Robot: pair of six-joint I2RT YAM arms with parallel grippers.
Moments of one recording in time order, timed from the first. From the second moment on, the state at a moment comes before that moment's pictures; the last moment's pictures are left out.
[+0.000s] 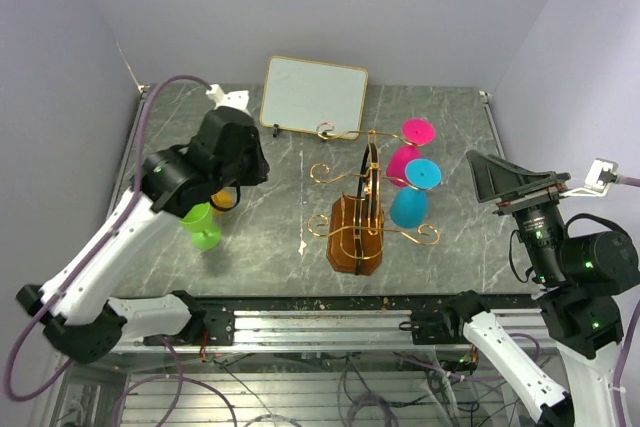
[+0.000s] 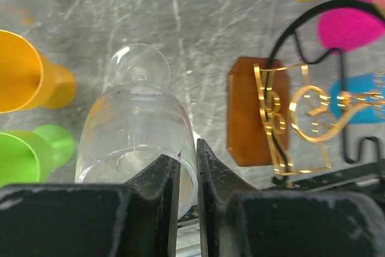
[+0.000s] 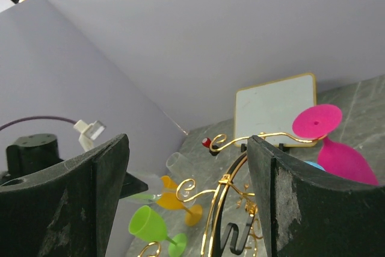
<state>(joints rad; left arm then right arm) -0.73 1.19 1.52 -0.99 -0.29 -0.58 0.40 0.44 1.12 -0.39 0.13 0.66</state>
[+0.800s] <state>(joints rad) -0.51 1.77 1.63 -0.94 -0.18 -0.34 0.40 0.39 1.19 -0.53 0.19 0.66</state>
